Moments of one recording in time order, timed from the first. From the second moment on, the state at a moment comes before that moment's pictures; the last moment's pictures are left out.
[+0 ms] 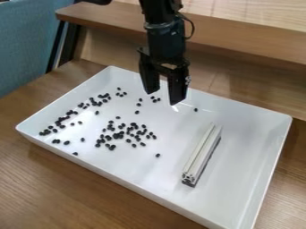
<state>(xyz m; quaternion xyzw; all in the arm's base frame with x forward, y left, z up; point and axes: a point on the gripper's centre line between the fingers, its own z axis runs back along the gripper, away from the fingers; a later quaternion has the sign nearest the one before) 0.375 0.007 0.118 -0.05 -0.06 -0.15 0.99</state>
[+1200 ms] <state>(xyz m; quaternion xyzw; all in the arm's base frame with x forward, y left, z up) 0.382 -0.055 0.069 -0.08 -0.05 -0.09 0.99</state>
